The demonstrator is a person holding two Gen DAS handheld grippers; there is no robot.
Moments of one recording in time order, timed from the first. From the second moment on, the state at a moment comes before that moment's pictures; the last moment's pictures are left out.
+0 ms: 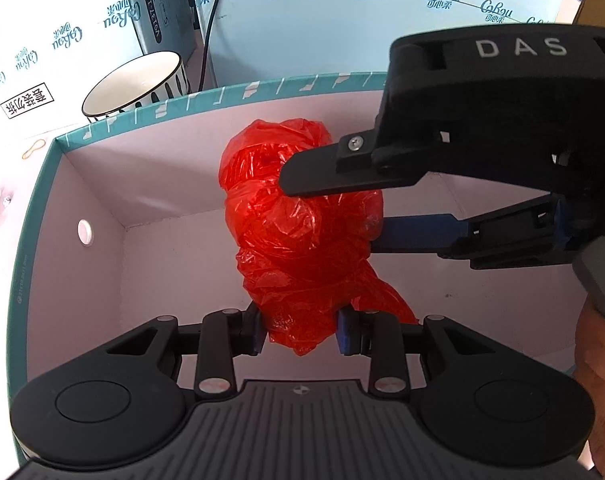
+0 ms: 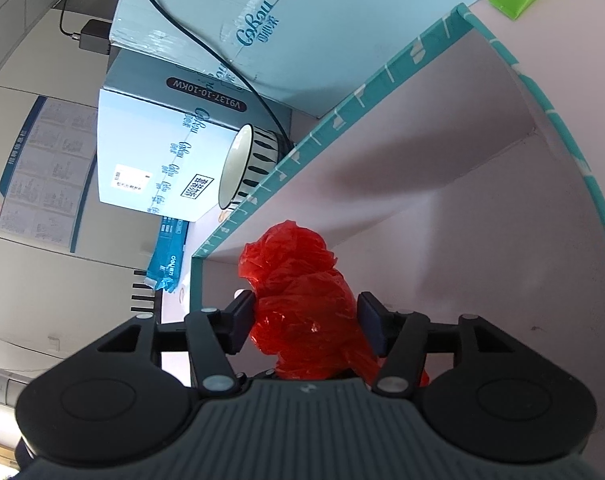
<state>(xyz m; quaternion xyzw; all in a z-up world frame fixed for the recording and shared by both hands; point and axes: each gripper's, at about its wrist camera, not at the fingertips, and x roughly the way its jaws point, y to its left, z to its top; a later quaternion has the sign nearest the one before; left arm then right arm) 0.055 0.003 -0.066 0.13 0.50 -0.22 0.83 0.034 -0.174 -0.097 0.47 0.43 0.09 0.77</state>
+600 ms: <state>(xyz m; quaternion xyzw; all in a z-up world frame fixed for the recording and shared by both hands) 0.049 0.006 -0.057 0.12 0.49 -0.20 0.84 0.029 -0.182 -0.100 0.48 0.42 0.03 0.77</state>
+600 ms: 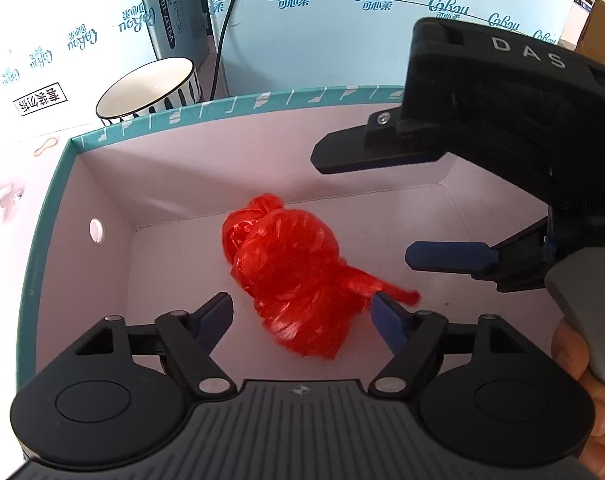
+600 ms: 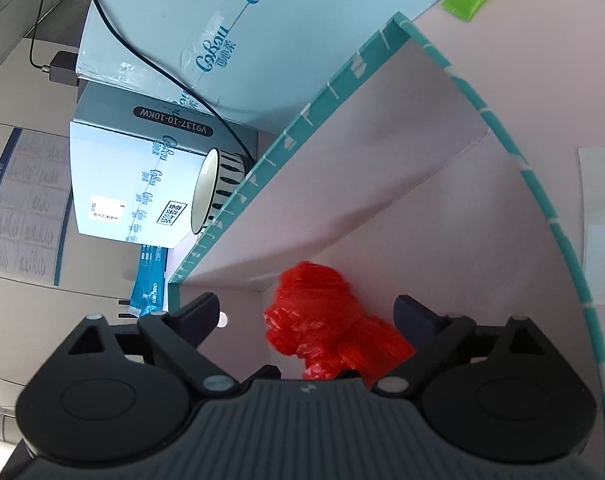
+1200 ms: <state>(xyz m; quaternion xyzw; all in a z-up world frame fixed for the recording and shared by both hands) 0.051 0.006 -0.059 0.12 0.49 -0.19 0.84 0.033 -0.175 -0.098 0.45 0.42 0.03 0.78</state>
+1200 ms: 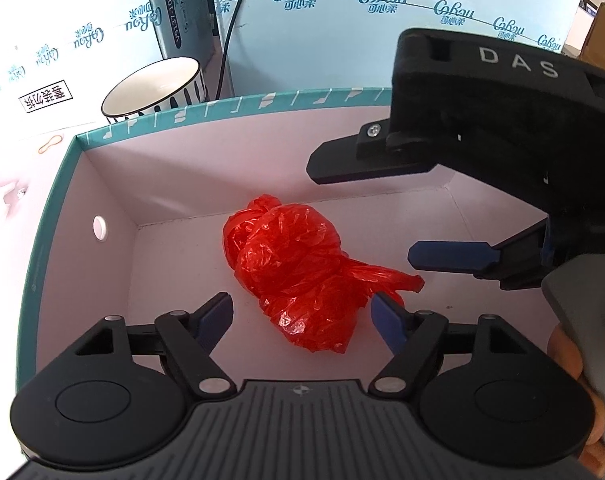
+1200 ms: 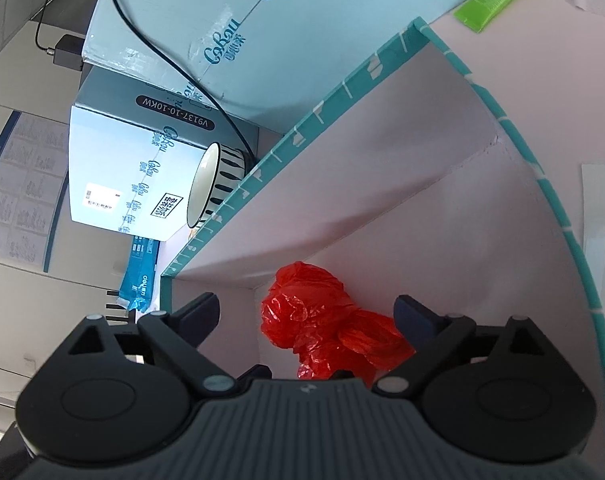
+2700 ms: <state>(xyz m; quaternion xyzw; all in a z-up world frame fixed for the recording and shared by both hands) 0.048 0.004 -0.057 0.11 0.44 -0.19 0.87 0.028 -0.176 -0.083 0.40 0.39 0.02 0.83</state>
